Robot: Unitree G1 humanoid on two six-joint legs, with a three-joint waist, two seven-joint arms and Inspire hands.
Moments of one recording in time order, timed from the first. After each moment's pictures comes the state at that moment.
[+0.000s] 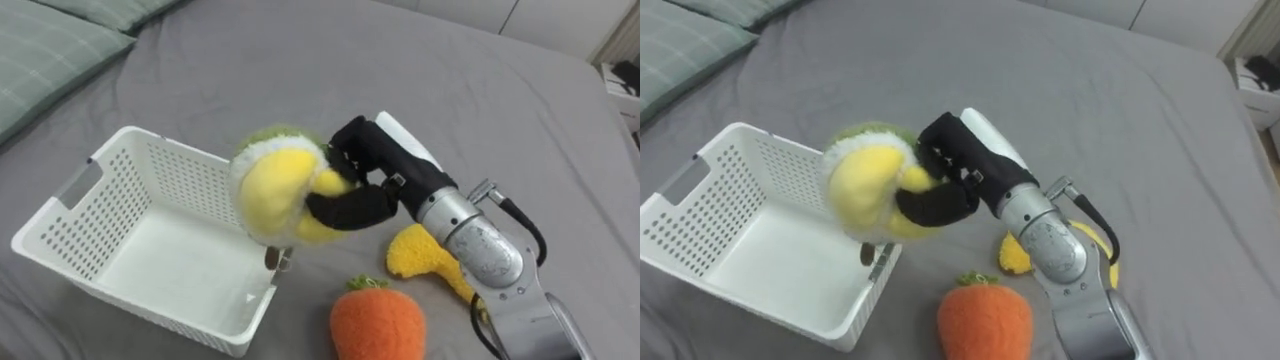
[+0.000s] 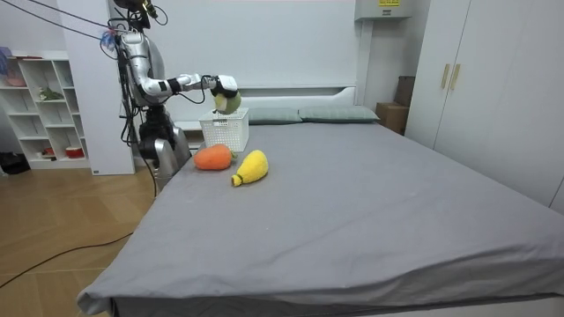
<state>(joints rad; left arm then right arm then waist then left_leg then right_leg) 0.18 0.20 0.13 1.04 0.29 0.12 0.18 -0.12 -0.26 0.29 -0.23 -0.32 0.18 0.31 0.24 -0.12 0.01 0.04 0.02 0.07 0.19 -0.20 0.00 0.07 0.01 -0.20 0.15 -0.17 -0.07</state>
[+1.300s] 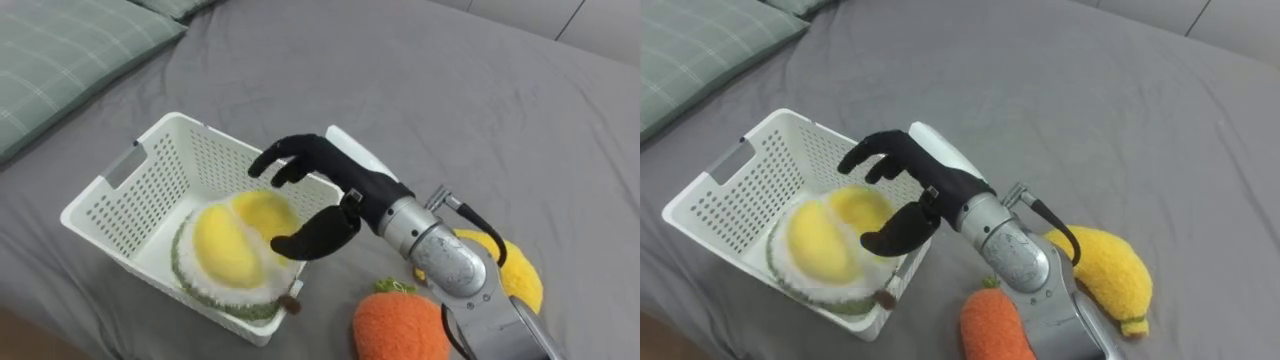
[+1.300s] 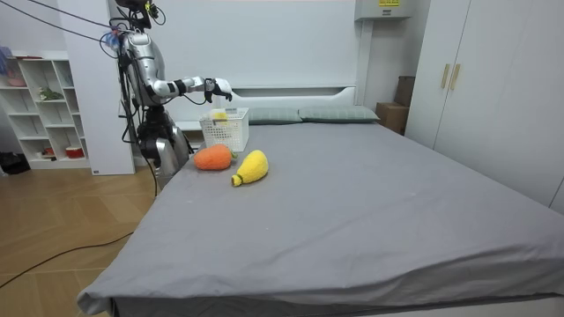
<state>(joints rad) 0.14 0.20 0.09 0.98 0.32 0.11 0.16 -0.12 -0.24 0.41 -0.23 -0.32 0.17 0.30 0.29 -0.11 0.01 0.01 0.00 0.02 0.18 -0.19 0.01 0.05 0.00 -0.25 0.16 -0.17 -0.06</state>
